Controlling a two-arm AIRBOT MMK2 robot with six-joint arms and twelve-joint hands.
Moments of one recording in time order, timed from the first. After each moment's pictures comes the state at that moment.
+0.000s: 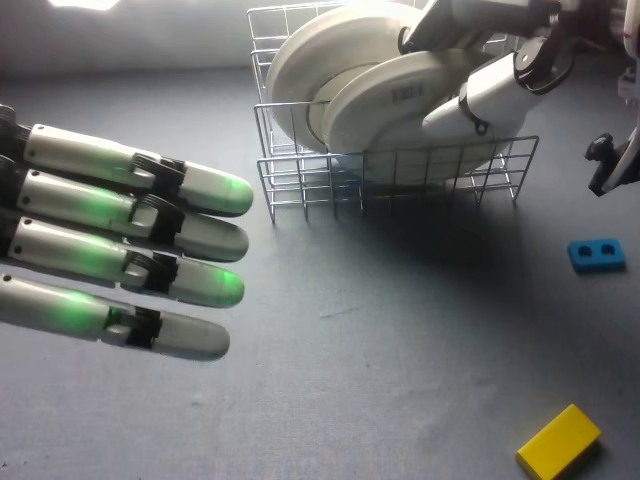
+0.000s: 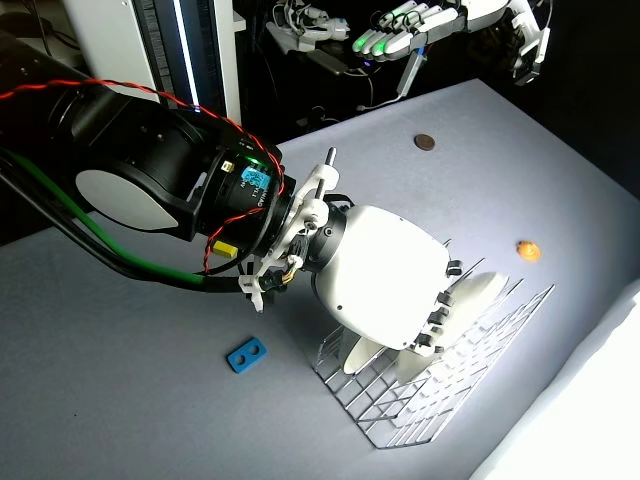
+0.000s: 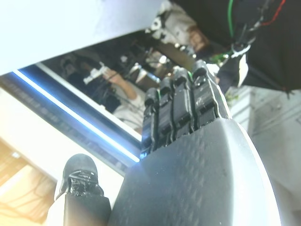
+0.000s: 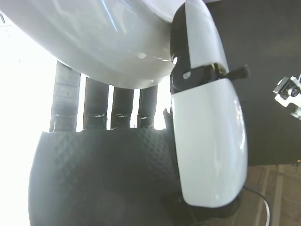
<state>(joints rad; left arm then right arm) 0.44 -0.67 1.19 1.45 -1.47 0.10 -0.17 -1.13 1.23 0.07 0.12 -0.65</state>
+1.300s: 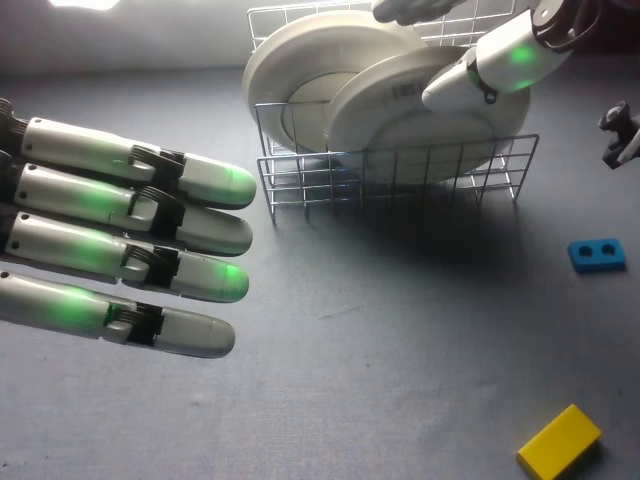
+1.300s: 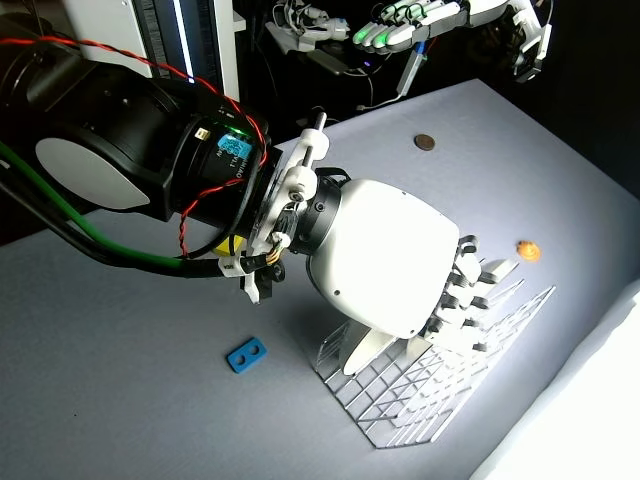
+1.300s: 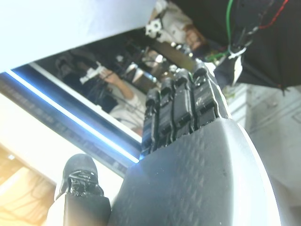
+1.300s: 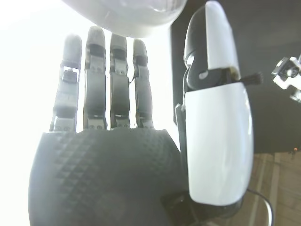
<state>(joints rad) 0.44 -0.66 1.18 1.44 -1.47 0.11 -0.09 -1.07 1.18 0.07 0.09 -0.64</state>
